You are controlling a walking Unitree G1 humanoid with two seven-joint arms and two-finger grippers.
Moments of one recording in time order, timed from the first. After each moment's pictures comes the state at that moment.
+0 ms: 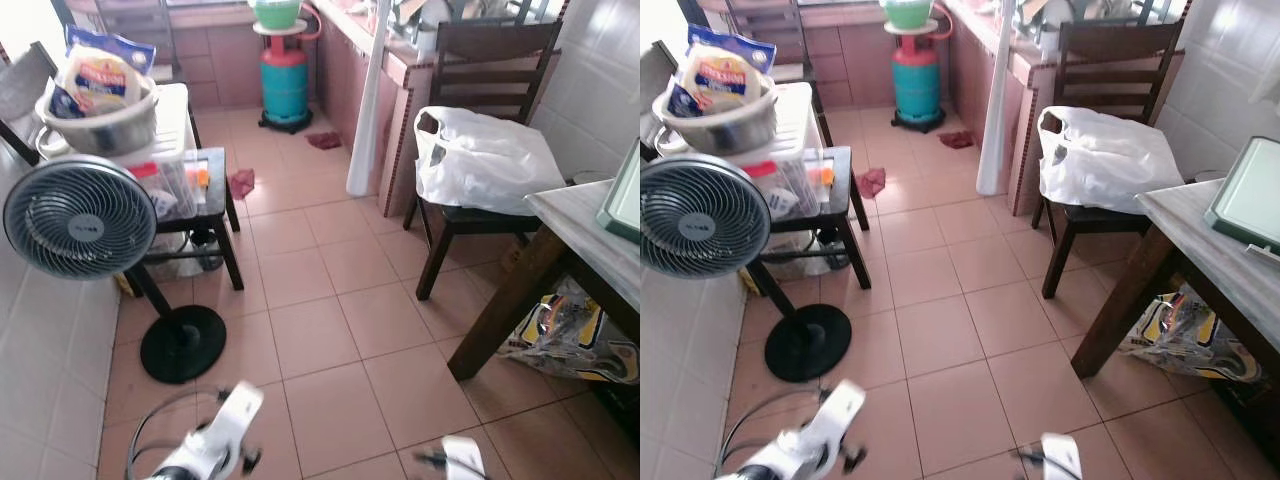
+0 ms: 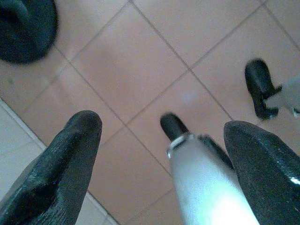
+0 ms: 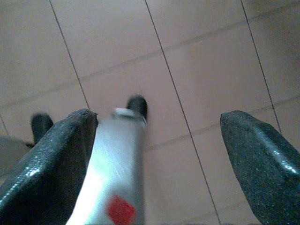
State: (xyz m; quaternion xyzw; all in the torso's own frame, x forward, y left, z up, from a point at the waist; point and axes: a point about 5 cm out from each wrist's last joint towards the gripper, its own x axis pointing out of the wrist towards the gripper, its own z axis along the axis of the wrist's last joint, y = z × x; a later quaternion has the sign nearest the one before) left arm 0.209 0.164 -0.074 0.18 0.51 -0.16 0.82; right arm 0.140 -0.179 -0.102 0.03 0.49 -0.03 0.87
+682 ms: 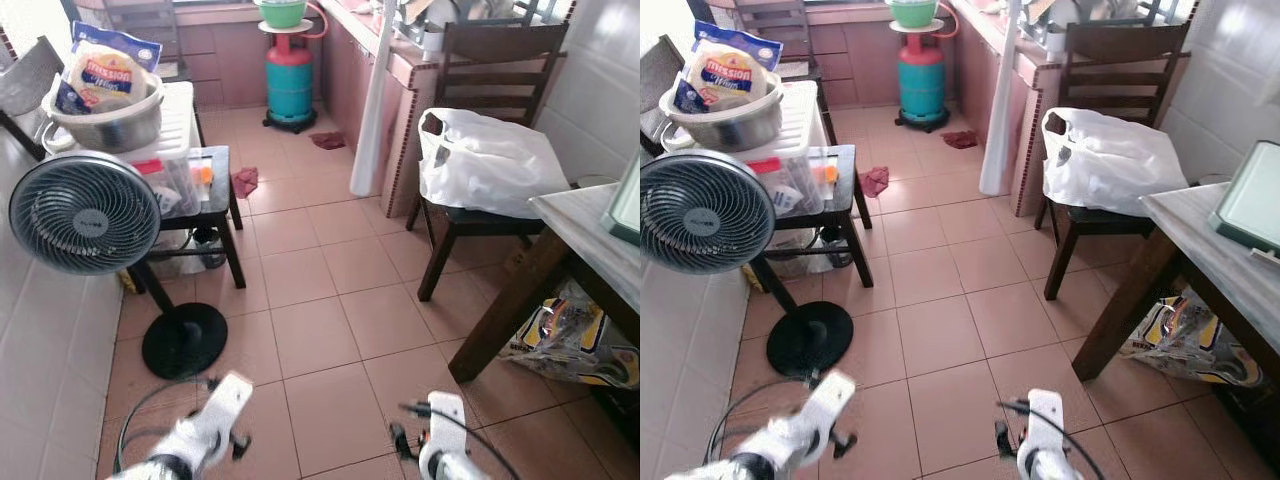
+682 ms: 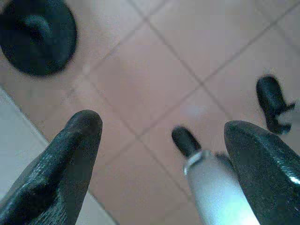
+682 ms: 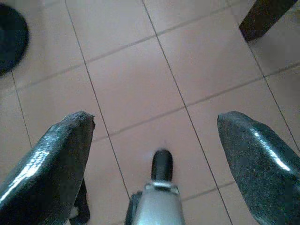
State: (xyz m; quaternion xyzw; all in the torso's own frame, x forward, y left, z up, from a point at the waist) left arm 0.241 0.172 -0.054 0.20 0.47 -0.16 0.84; right arm 0.205 -0.158 -0.074 0.08 0.40 -0.02 0.91
